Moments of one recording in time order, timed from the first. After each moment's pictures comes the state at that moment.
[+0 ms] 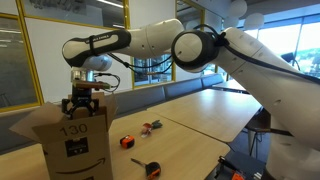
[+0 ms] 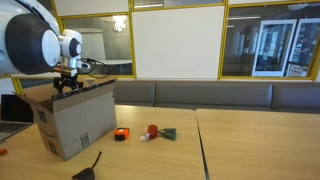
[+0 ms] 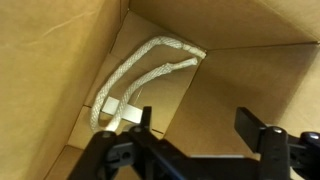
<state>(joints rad) 0.34 0.84 0.21 -0.96 0.07 1.75 0.33</state>
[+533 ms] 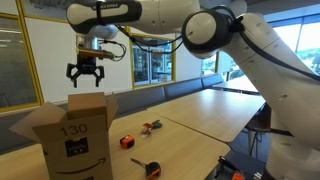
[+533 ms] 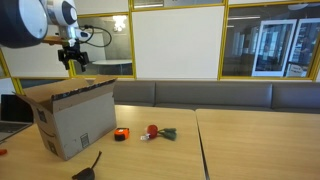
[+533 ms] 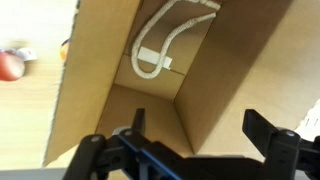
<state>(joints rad) 0.35 0.67 0.15 -0.91 -0.06 1.72 0.42</state>
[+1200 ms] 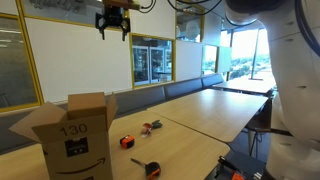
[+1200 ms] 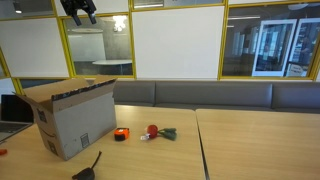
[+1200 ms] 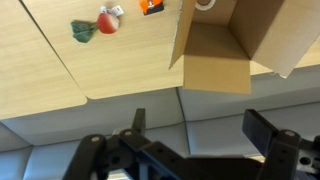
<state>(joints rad) 0.33 0.24 0.05 -1.10 -0.25 1.69 0.58</state>
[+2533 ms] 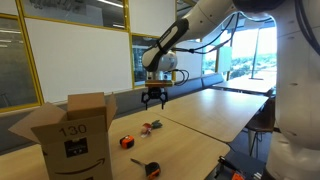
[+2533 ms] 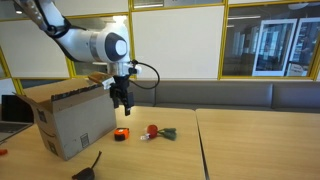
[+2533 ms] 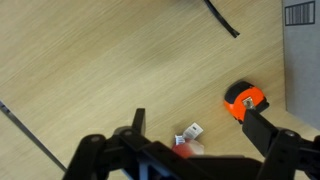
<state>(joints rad) 0.07 0.15 -0.03 -2.06 0.05 2.21 0.58</state>
